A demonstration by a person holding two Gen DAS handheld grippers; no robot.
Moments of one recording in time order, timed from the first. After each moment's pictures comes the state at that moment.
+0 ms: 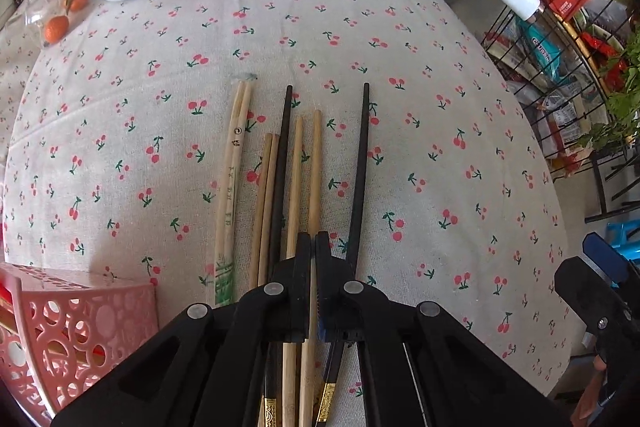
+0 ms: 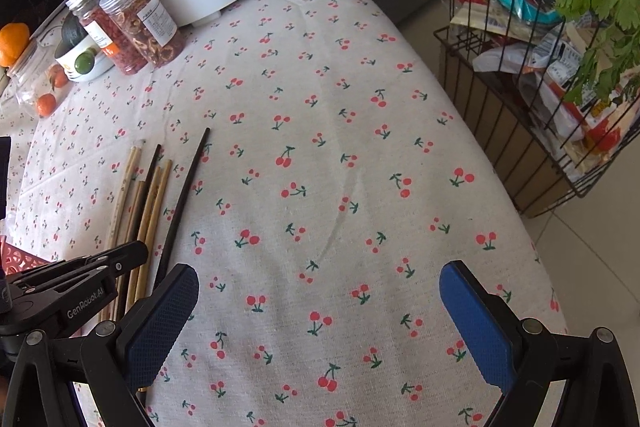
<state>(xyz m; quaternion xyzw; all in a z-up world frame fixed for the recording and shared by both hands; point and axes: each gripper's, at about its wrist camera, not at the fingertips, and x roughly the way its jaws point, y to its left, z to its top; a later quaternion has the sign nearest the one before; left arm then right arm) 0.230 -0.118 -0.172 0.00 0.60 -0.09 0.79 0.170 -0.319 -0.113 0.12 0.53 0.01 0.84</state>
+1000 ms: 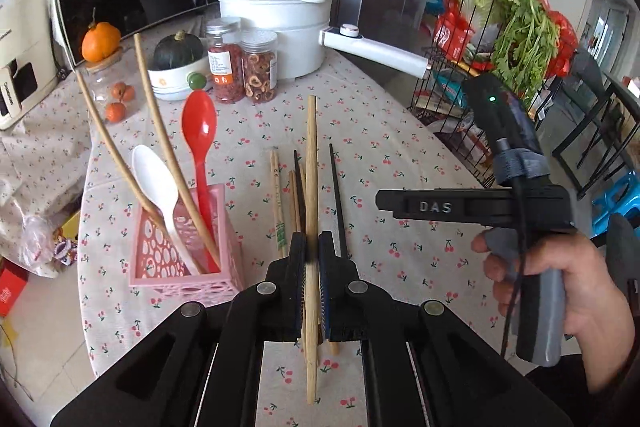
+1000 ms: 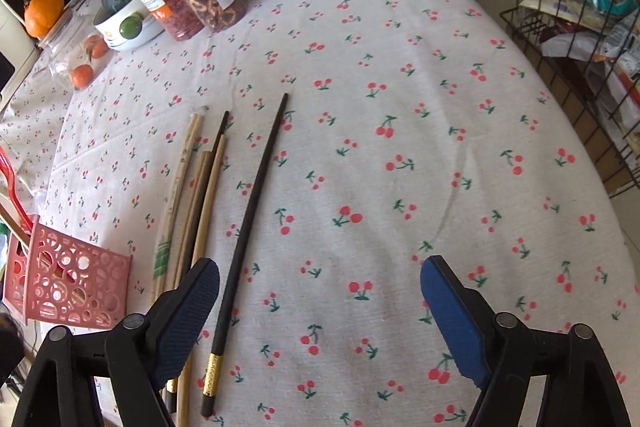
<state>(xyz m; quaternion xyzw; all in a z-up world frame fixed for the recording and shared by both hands) 0.098 -0.056 -0.058 0.02 0.43 -0.16 0.89 0.184 -0.254 -0.130 0.12 0.55 0.06 0.82</state>
